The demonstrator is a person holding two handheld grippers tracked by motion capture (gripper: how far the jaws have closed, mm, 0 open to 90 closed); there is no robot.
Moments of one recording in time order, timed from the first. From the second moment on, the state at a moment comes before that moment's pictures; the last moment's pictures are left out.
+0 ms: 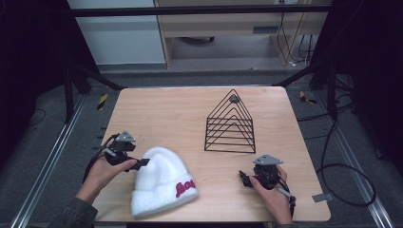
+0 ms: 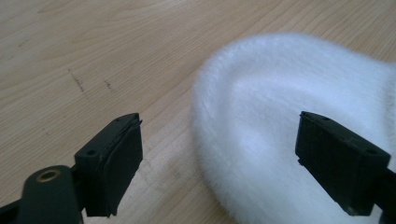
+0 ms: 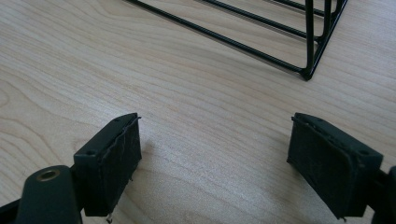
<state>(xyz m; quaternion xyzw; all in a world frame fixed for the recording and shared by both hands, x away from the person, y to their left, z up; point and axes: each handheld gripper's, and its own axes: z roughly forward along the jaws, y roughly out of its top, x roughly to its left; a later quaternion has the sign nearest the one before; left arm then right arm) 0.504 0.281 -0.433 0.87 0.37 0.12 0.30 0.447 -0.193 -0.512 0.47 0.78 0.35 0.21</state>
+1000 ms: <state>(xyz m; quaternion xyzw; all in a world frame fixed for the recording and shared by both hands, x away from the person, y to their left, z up) 0.531 0.259 -0.459 0.88 0.39 0.10 0.27 0.447 -0.192 -0.512 0.48 0.78 0.35 0.21</state>
